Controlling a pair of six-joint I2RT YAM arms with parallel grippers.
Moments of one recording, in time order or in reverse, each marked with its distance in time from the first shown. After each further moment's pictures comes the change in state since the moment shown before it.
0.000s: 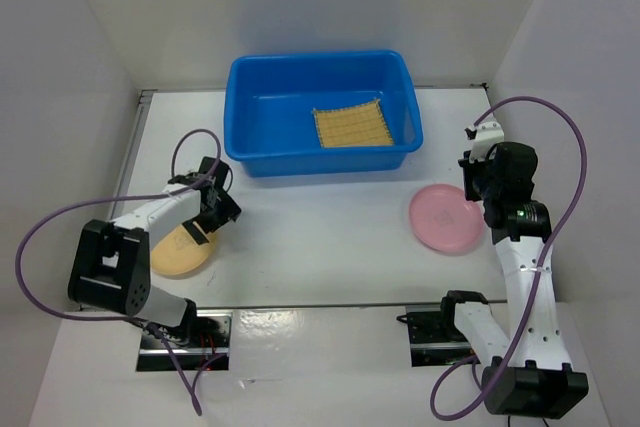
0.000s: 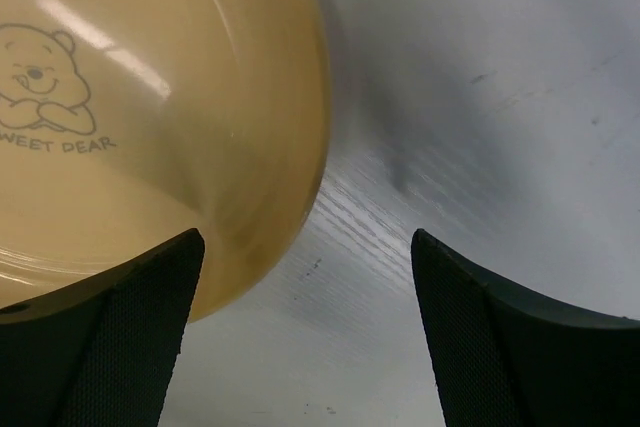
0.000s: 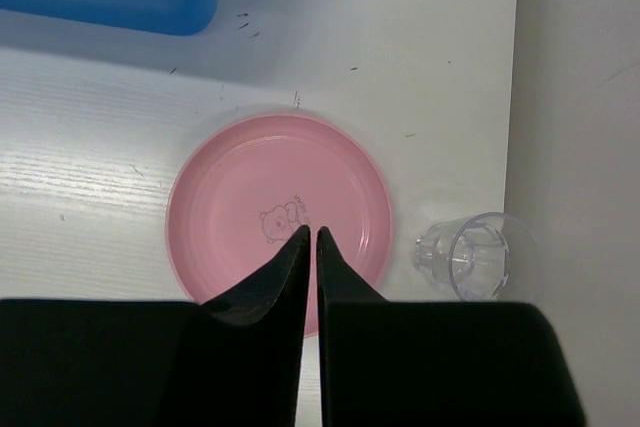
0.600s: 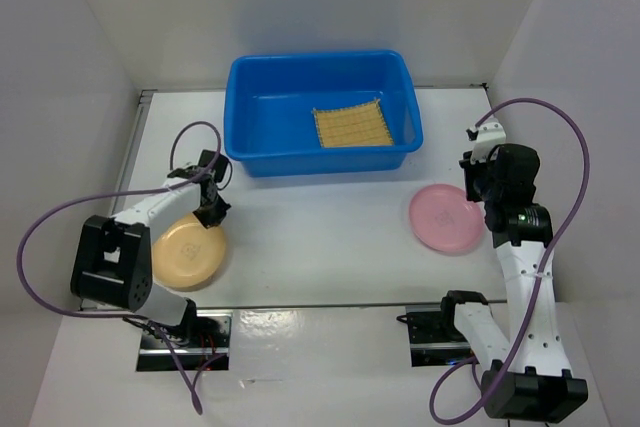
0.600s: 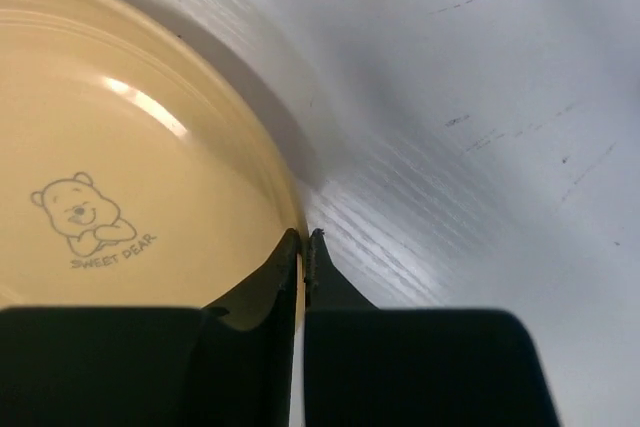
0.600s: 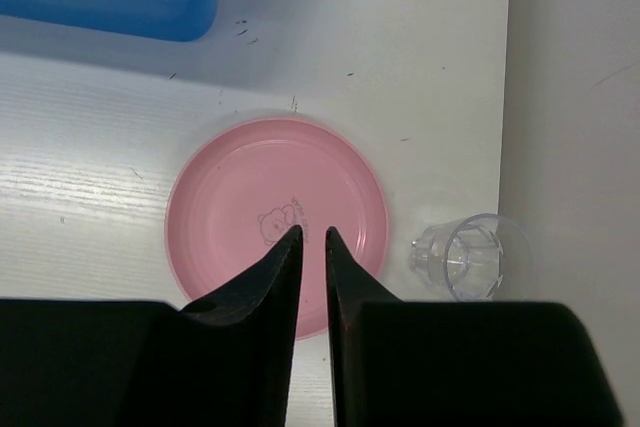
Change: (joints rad) left arm 0.002 0.078 0.048 0.010 -0.045 0.013; right arm 0.000 -0.021 0.000 0.000 -0.001 -0.004
